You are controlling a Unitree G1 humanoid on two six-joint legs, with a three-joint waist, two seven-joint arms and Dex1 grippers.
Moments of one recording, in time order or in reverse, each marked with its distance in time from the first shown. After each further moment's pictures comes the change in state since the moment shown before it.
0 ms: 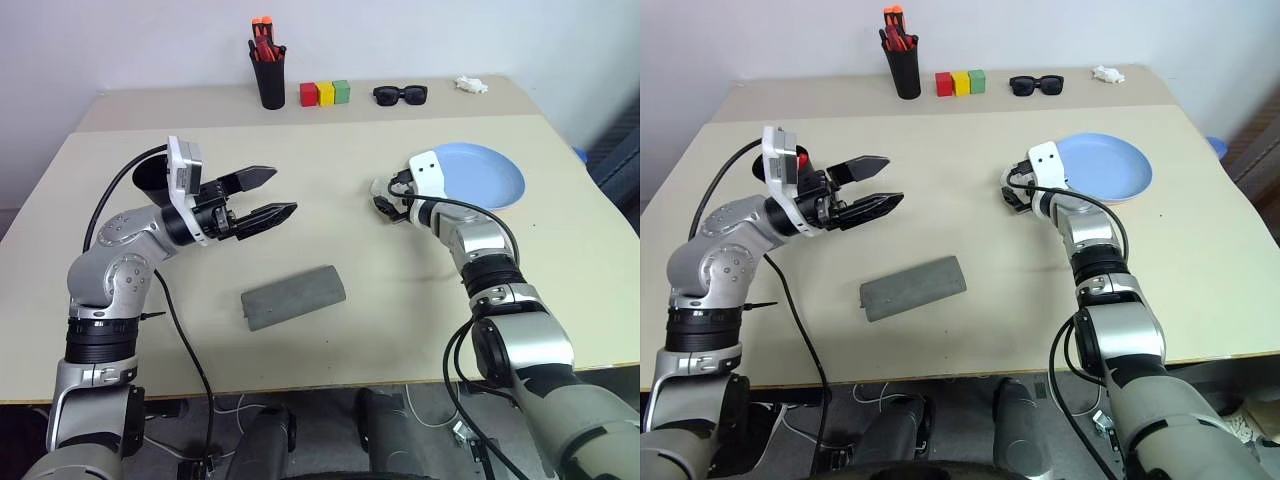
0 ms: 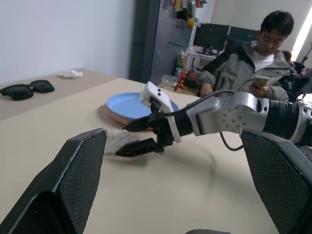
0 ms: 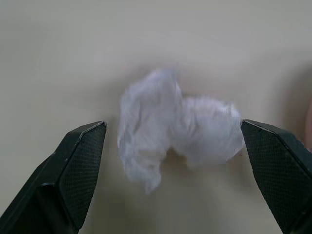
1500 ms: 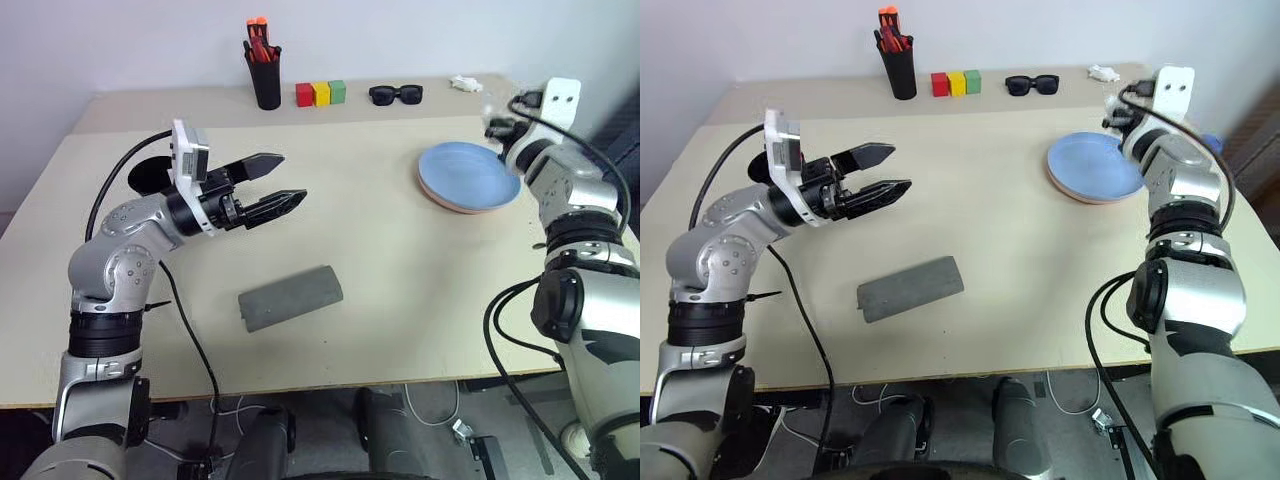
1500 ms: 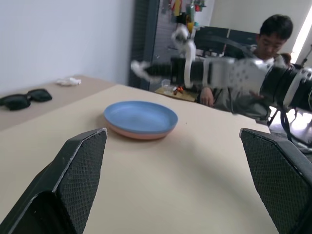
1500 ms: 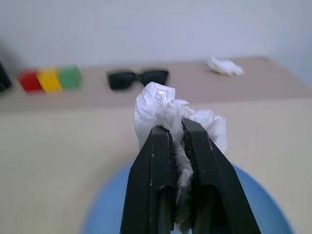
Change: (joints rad) left arm -0.056 -0.018 -0.004 -0.046 -0.020 0.059 0.068; right arm -0.161 -0.275 -0.242 0.195 0.101 -0.096 -0.024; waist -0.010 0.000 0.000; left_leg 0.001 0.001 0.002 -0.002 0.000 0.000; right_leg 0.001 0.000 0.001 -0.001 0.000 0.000
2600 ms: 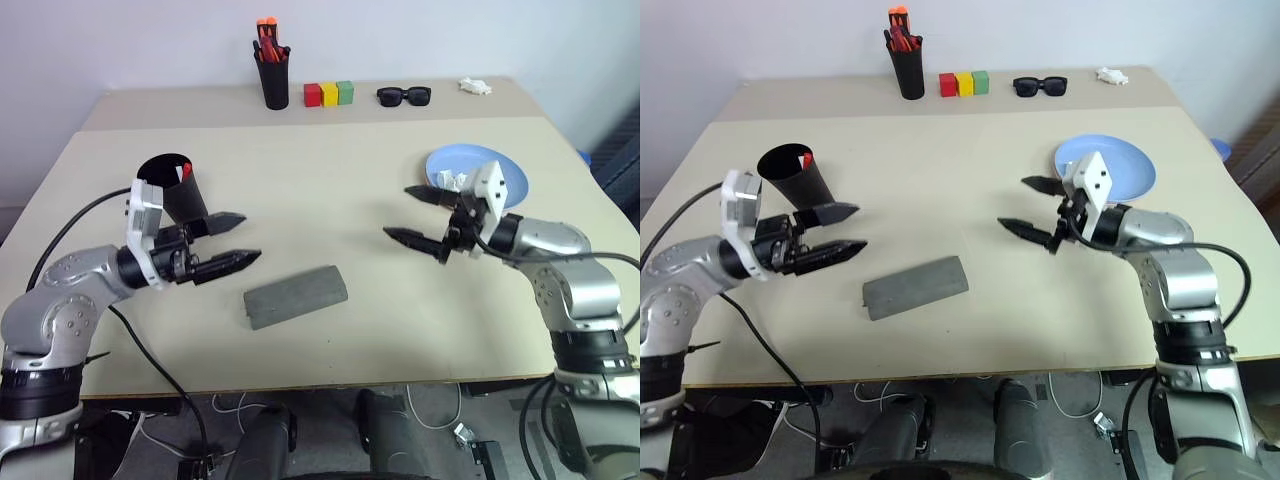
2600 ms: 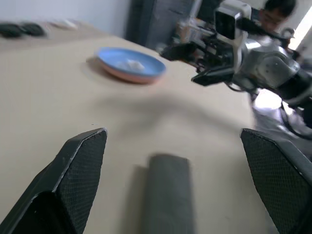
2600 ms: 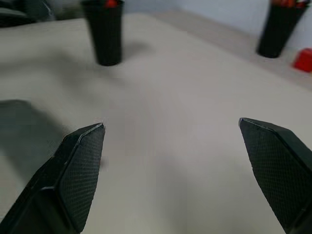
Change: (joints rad) left arm 0.380 0.201 0.133 -0.149 -0.127 0.074 -0.142; right arm 0.730 -0.069 0.179 -1.272 0.374 0.257 0.677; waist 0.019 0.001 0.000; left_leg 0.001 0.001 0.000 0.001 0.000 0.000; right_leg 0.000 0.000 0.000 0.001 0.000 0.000
